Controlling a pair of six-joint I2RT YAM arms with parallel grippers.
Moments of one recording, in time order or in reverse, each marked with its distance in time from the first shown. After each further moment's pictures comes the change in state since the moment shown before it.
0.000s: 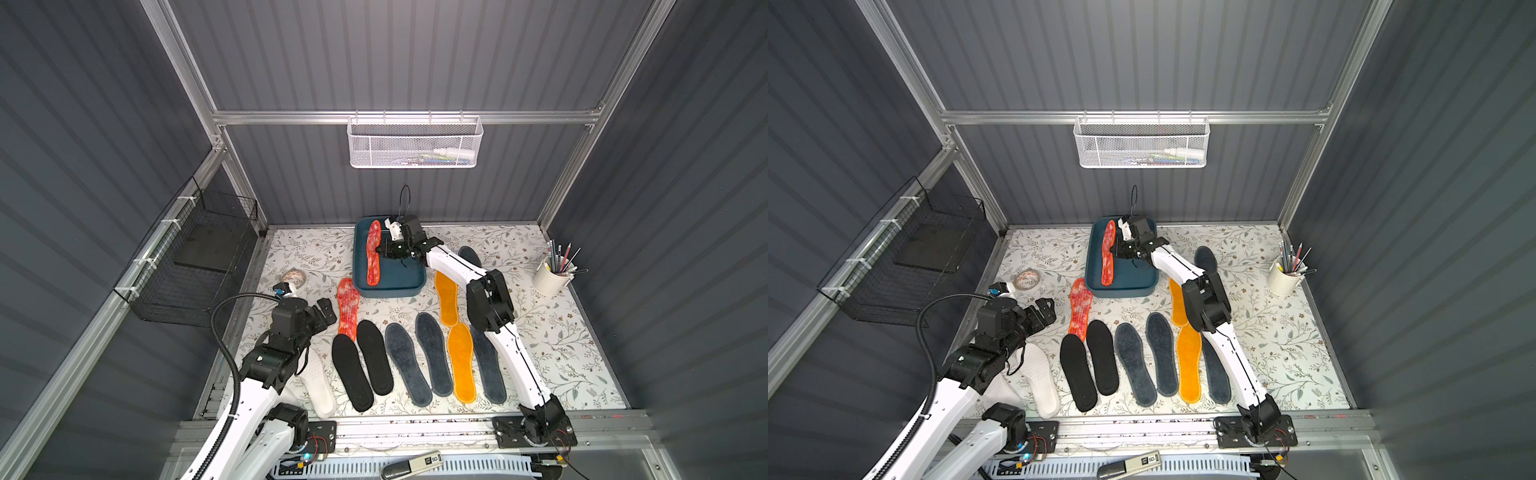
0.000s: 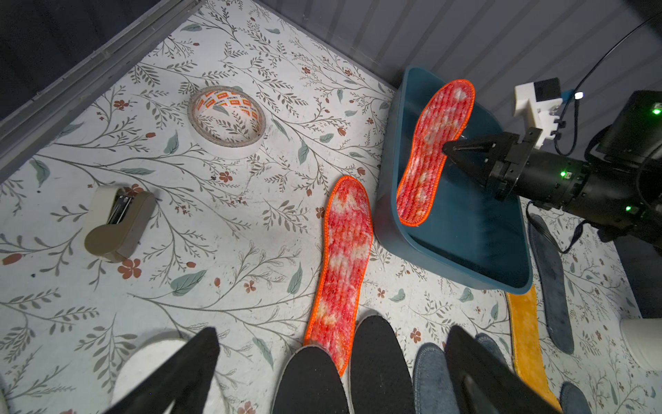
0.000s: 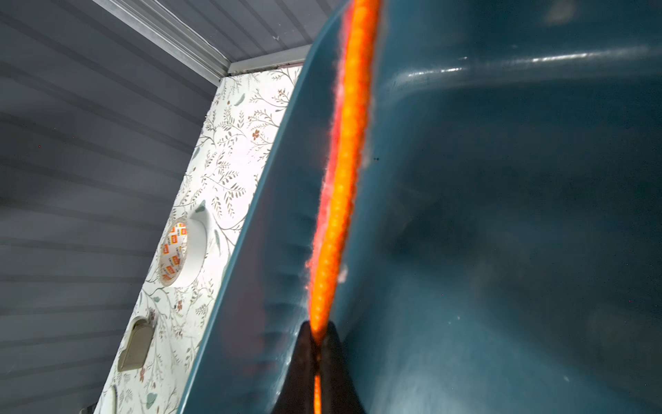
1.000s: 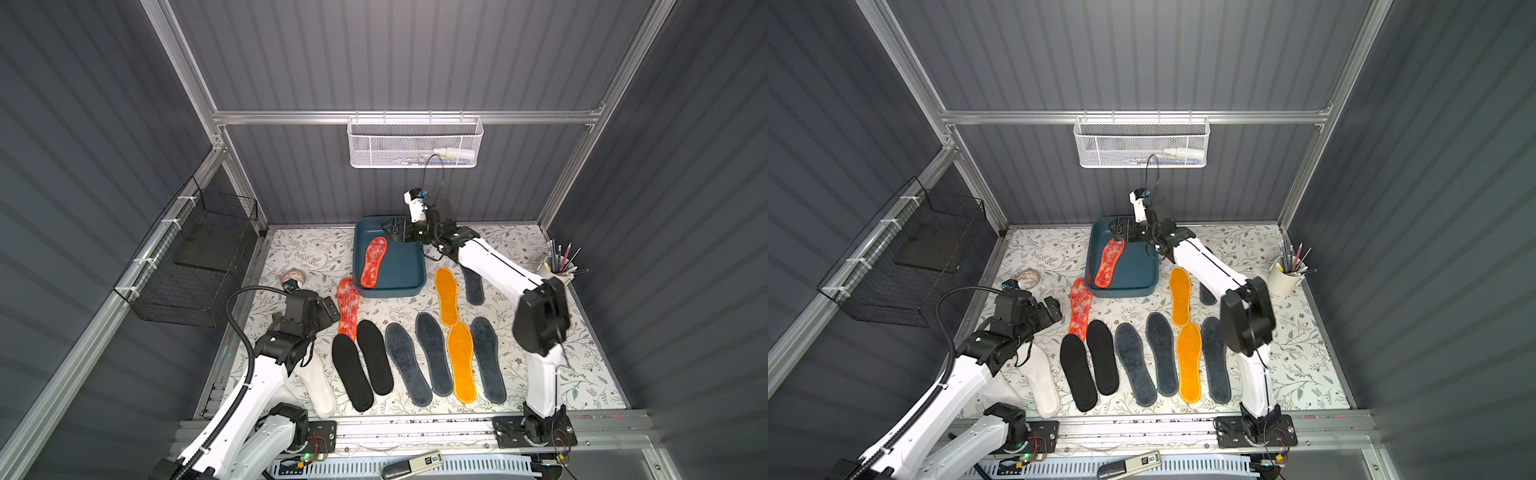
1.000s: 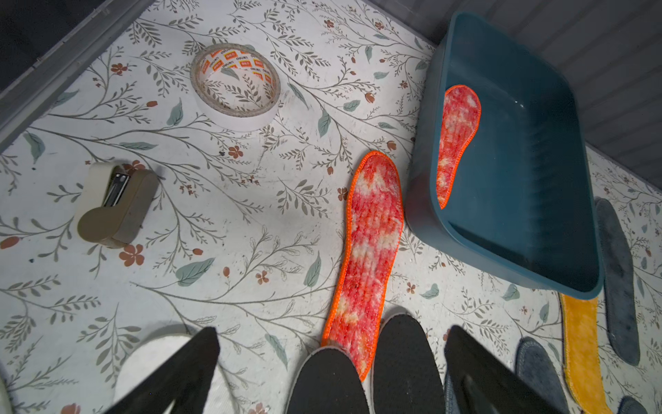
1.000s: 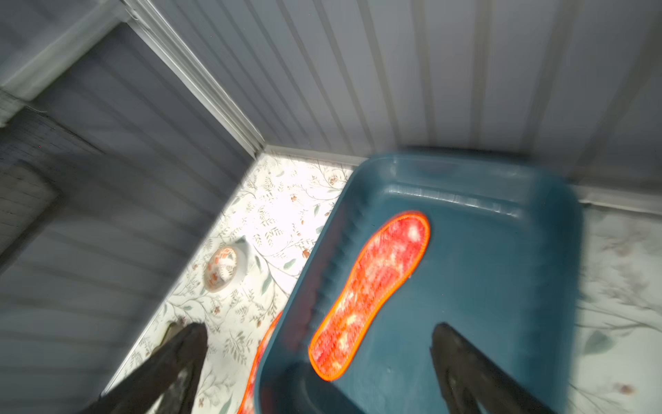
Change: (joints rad) left arm 0.000 0.197 0.021 0.037 -0.018 -0.003; right arm 0.000 -0.702 -0.584 0.161 0.190 -0.141
